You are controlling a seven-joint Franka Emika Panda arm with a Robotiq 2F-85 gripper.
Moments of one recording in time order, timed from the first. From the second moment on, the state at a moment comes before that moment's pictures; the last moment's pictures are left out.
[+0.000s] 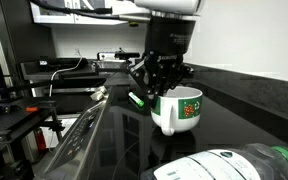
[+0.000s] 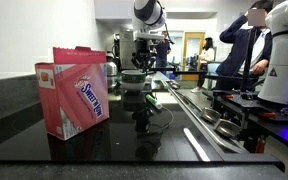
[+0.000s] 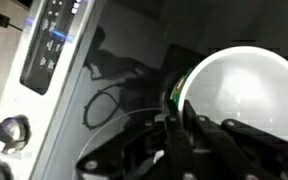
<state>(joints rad) -0.17 0.46 -0.19 -1.92 0.40 2.18 0.59</state>
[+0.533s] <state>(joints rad) -0.07 0.38 -0.17 -2.02 0.28 2.22 0.54</state>
